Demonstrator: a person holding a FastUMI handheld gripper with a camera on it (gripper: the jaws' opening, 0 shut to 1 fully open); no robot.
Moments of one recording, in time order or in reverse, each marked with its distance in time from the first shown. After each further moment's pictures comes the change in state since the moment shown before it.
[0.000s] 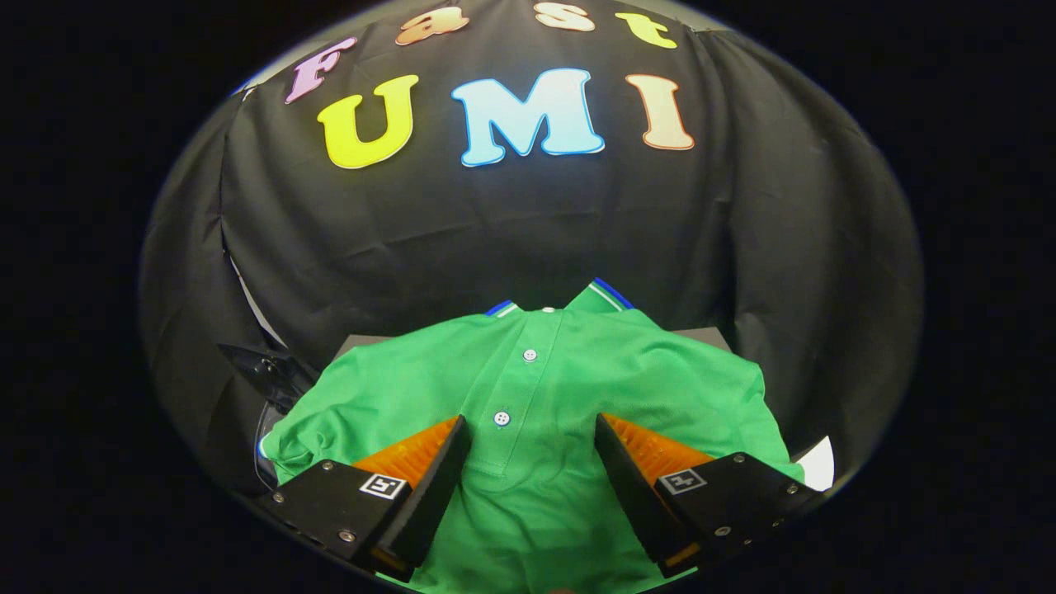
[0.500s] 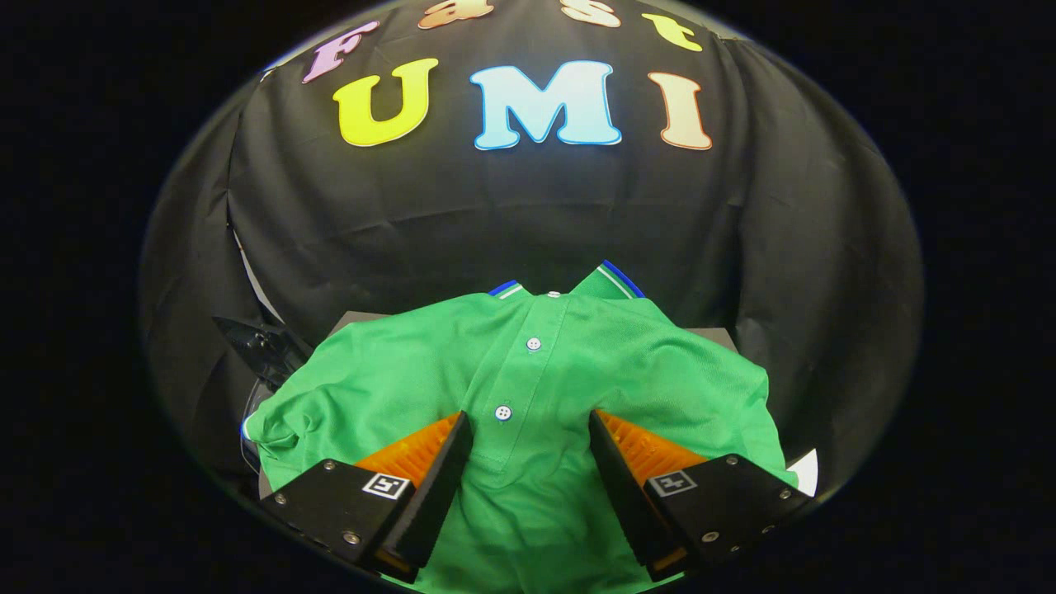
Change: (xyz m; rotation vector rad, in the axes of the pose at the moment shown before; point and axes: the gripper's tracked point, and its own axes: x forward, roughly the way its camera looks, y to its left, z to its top) arm 0.001 0.001 -0.005 -0.076 0.040 0.005
